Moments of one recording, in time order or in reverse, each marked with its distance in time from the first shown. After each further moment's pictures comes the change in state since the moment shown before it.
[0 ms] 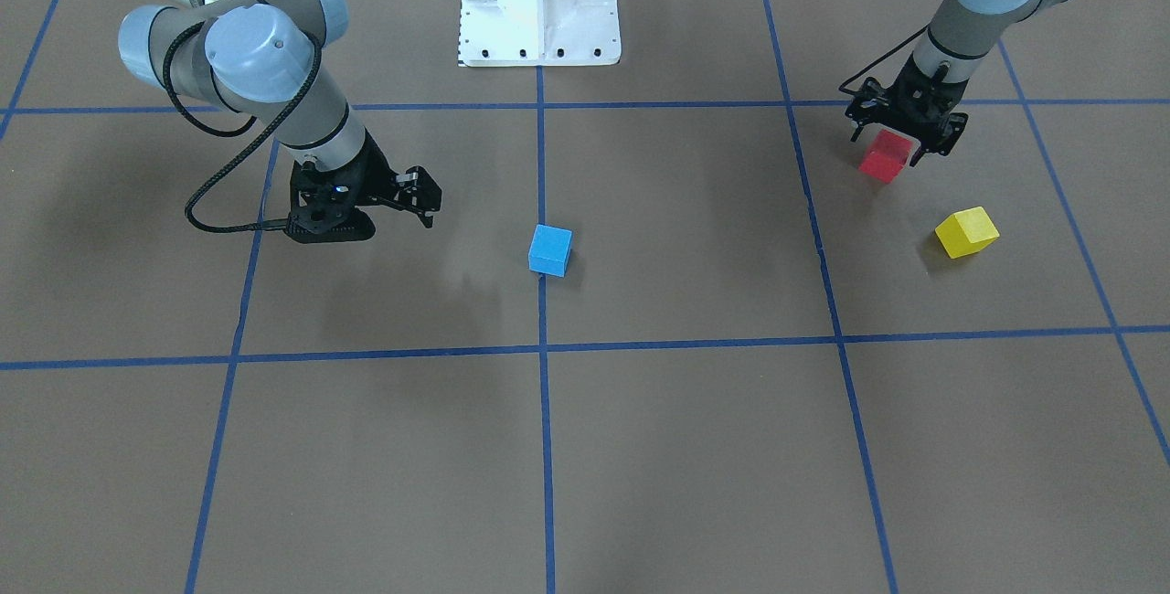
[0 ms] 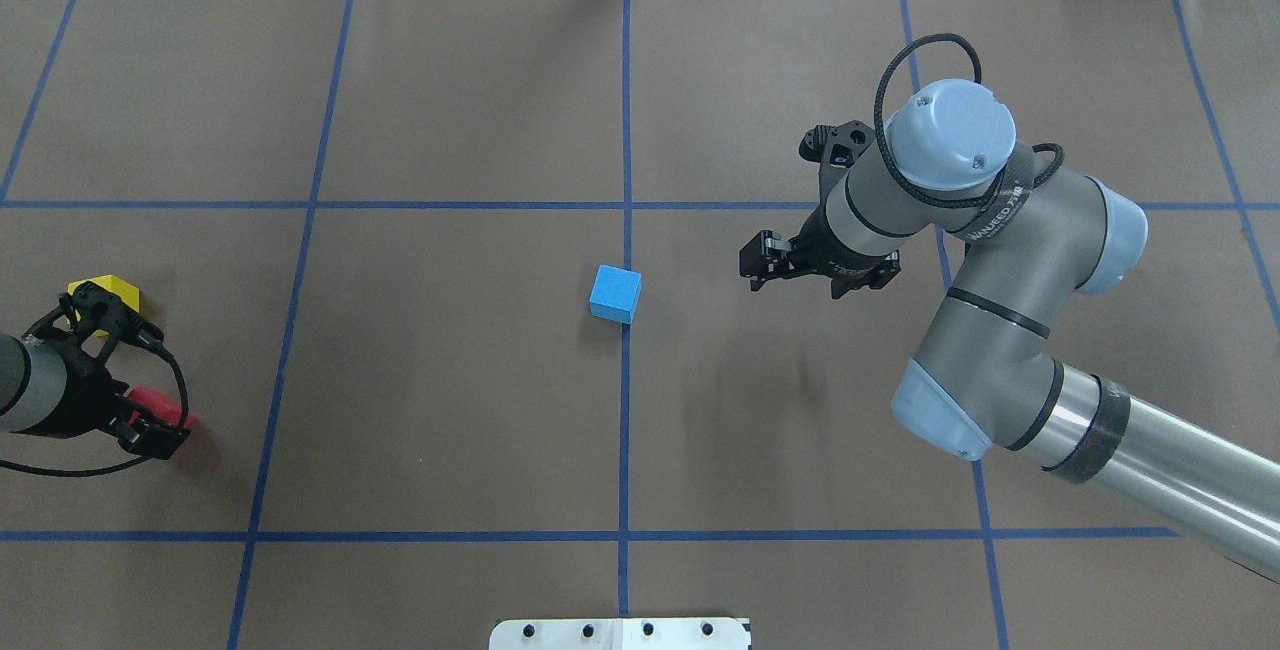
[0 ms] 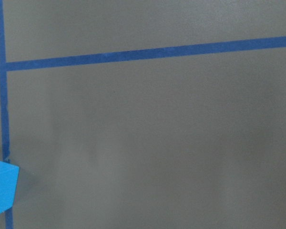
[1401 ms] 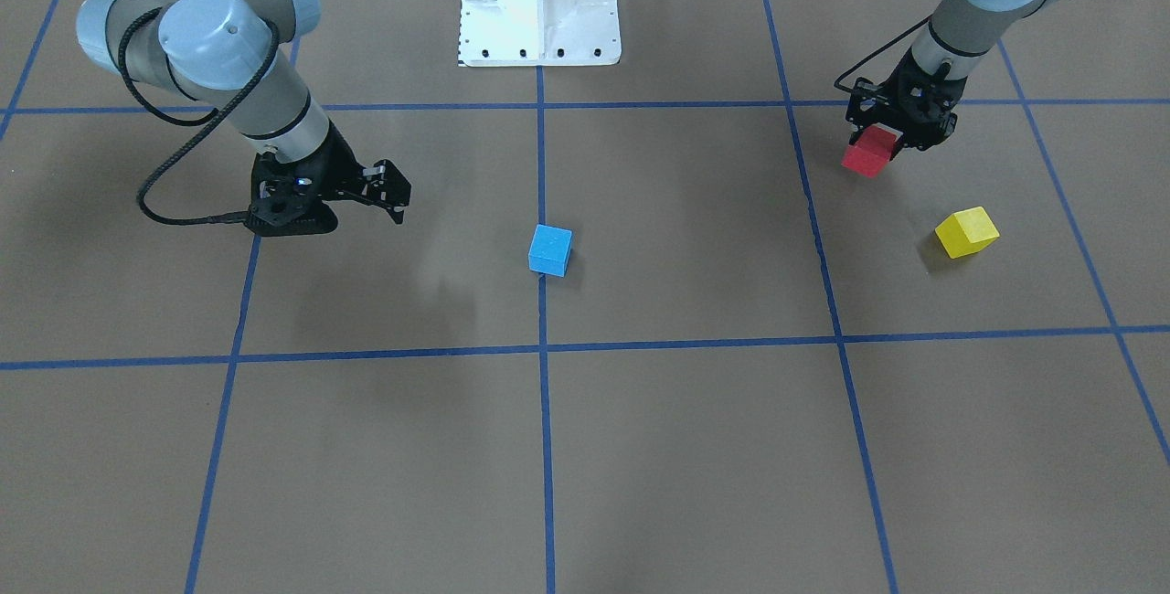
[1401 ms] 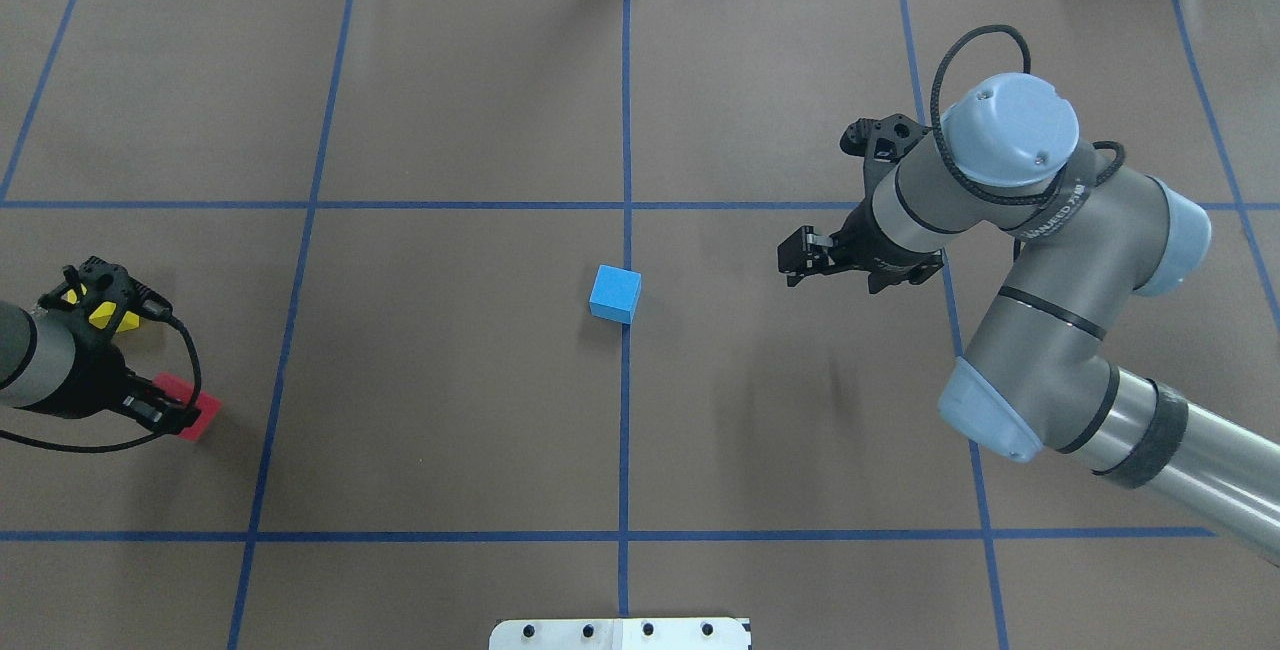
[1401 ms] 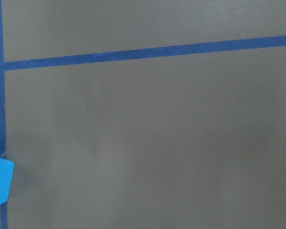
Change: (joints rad) left arm -0.059 -0.118 -0.044 0.141 -0.104 -0.091; right arm 0.055 -0.100 0.073 0.000 0.010 -0.063
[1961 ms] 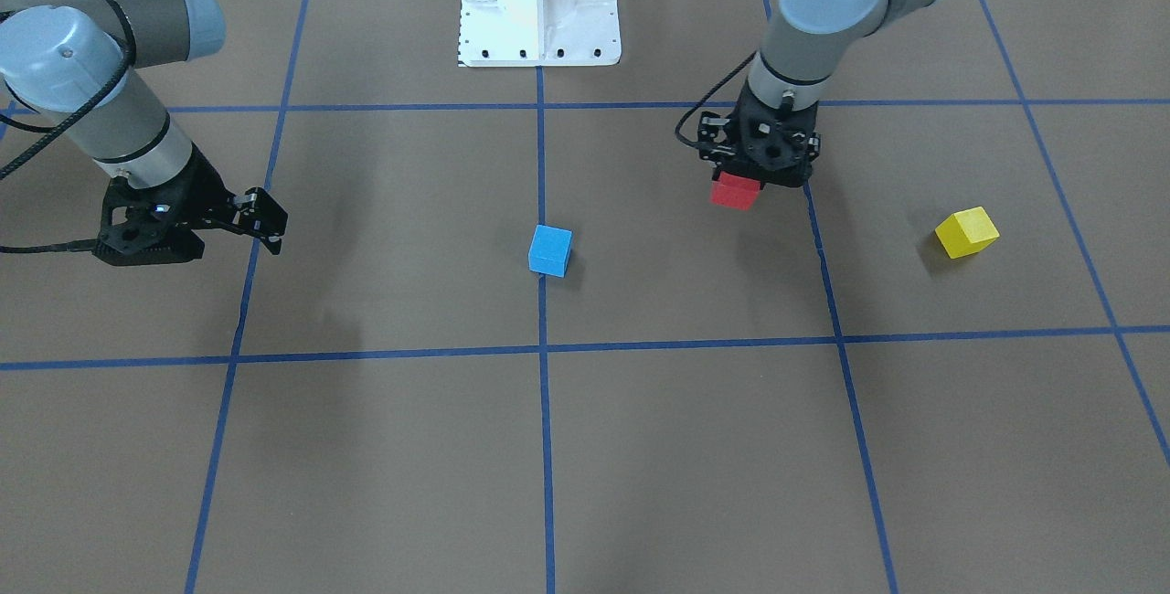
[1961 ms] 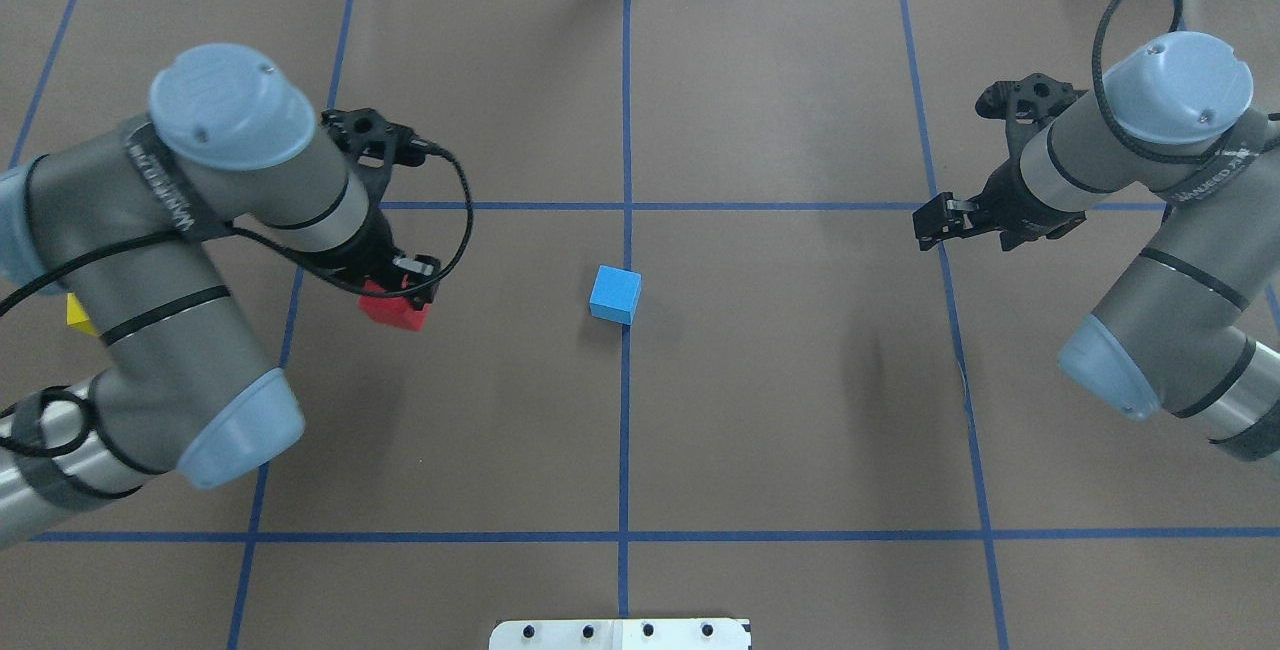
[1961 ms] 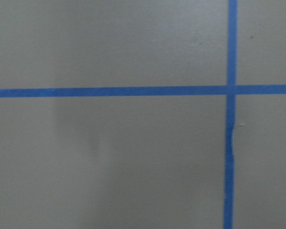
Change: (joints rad) left arm -0.003 -0.681 0.136 0.602 -0.004 -0.188; right arm 0.146 -0.137 0.011 -0.002 0.007 -0.204
